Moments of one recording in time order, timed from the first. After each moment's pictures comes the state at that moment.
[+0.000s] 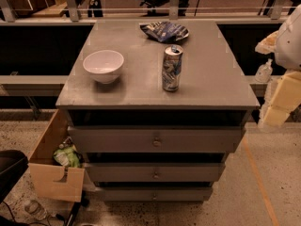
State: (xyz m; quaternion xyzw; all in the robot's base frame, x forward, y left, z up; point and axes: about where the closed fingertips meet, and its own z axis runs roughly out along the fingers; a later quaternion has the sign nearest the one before) arm 0.438 -0.217 0.976 -0.60 0.78 -0.03 0.16
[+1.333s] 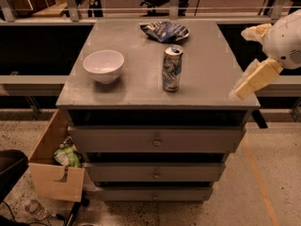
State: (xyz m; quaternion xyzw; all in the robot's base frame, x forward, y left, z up) arm 0.530 -0.198 0.967 -0.56 0.73 0.08 0.37
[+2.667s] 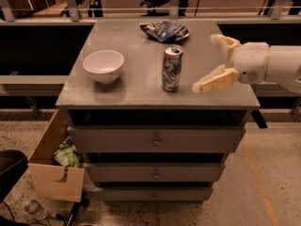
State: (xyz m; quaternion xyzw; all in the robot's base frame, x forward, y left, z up) arm 0.588 -0.137 0.944 -0.48 0.61 0.27 0.57
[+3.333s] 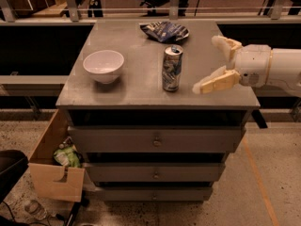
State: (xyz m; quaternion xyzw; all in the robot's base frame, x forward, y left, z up) arm 0.583 -0.136 0.946 -0.47 0.61 0.28 0.58
